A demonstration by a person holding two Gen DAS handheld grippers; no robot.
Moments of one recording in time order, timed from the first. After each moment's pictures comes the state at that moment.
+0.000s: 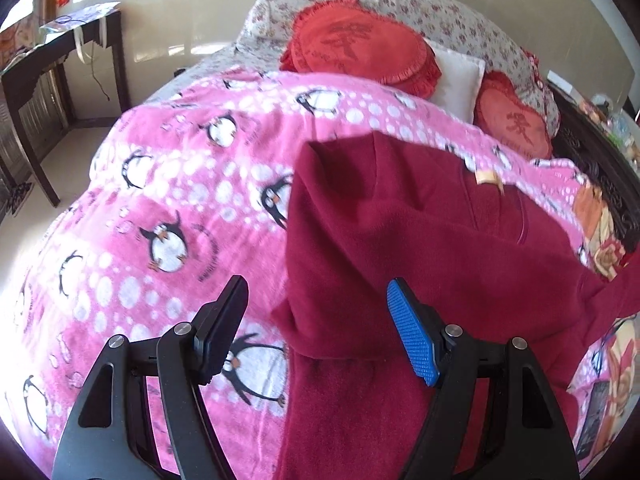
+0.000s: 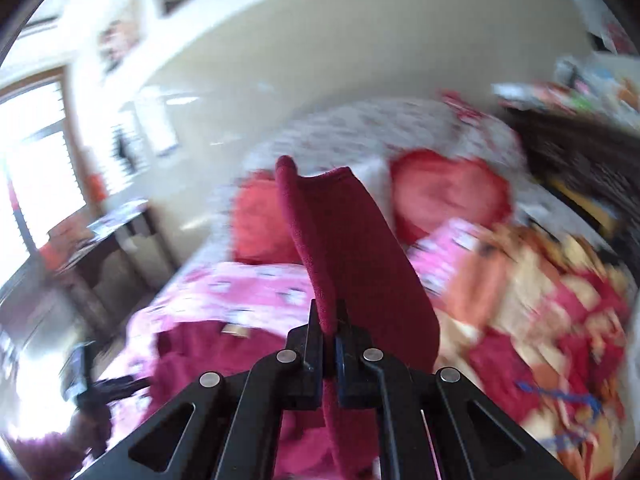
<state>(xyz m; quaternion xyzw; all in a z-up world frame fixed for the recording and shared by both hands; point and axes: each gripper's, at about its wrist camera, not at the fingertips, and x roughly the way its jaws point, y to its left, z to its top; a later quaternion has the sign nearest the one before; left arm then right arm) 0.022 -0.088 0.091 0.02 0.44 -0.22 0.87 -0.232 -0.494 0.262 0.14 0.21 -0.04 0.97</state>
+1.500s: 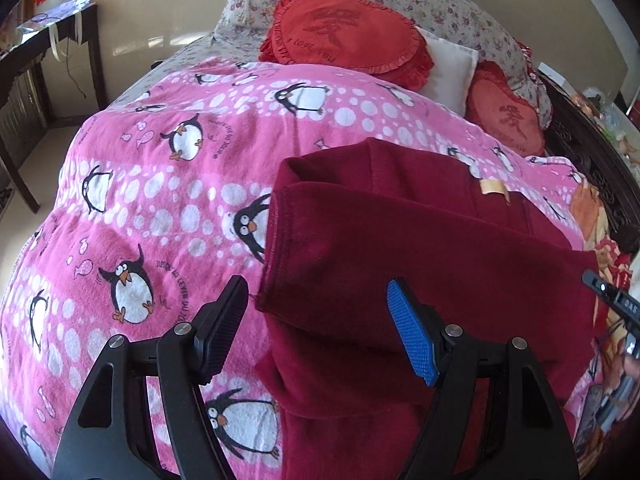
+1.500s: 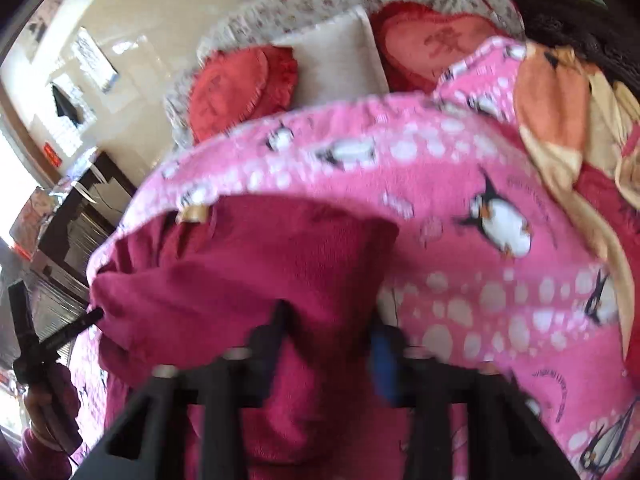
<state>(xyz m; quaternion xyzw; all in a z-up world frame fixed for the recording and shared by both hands) 0.060 -0.114 0.078 0.03 0.46 -0.26 0.85 -0.150 -0.482 0.087 0.24 0.36 -0.15 0.89</state>
